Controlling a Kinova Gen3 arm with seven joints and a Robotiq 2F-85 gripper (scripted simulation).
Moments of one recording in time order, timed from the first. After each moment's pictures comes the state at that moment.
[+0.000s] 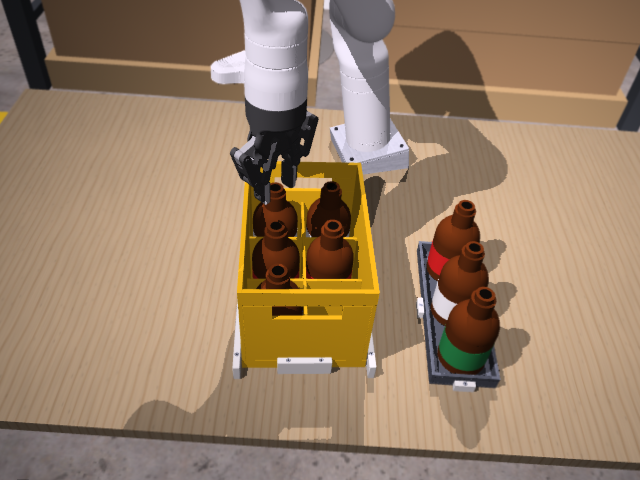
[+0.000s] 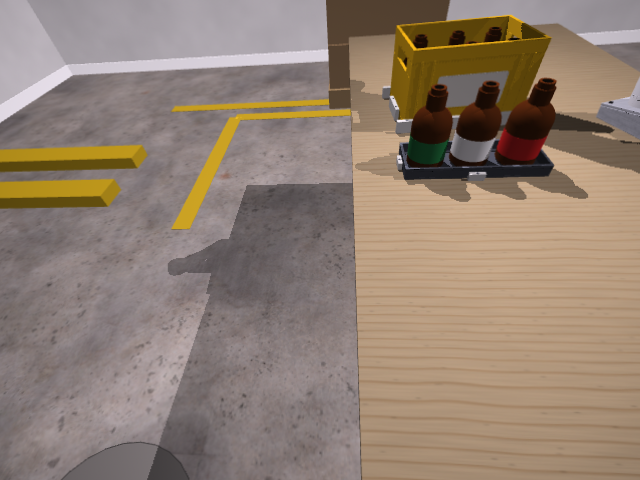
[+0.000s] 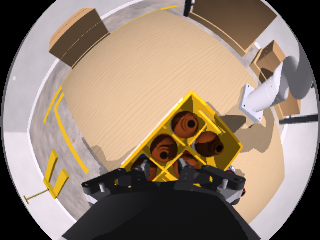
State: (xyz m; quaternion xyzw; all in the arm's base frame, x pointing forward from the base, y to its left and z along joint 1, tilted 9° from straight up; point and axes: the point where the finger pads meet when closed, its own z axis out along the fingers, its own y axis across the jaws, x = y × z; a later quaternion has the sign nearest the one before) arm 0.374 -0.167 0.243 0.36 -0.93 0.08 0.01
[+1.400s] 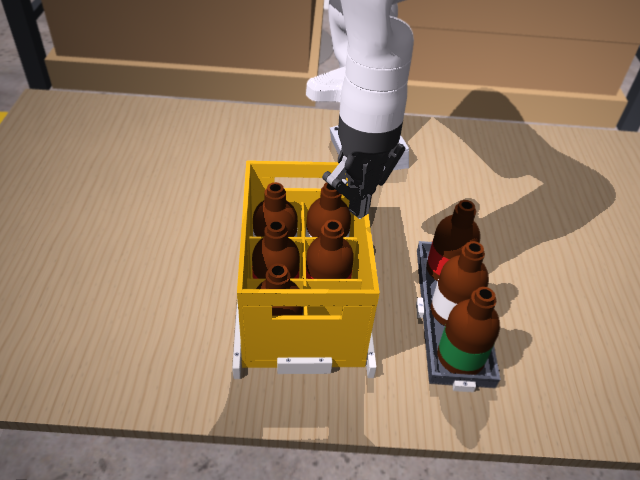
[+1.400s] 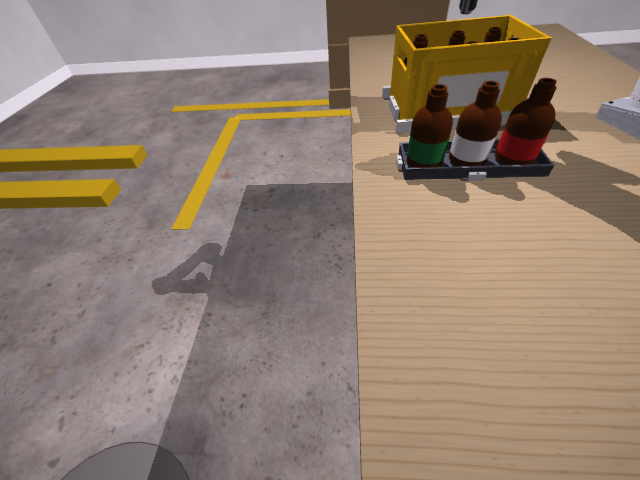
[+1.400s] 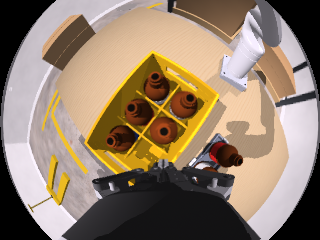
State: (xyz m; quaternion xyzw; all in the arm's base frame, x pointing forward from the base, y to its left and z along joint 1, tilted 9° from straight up) arm 0.417 -0.058 0.226 0.32 -0.95 0.08 0.01
